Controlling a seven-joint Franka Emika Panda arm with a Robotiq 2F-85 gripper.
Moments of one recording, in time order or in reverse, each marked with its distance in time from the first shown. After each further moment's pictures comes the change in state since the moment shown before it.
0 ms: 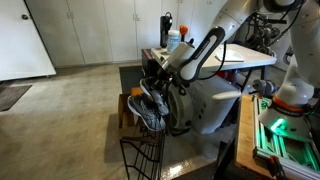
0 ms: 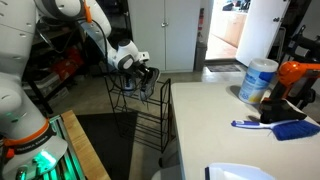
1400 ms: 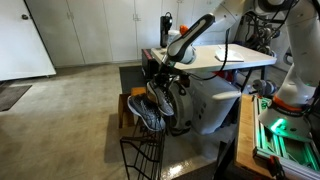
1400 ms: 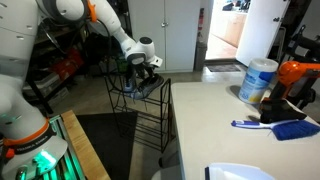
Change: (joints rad) arm -0.185 0.018 0.086 0.158 0.361 -0.428 0.021
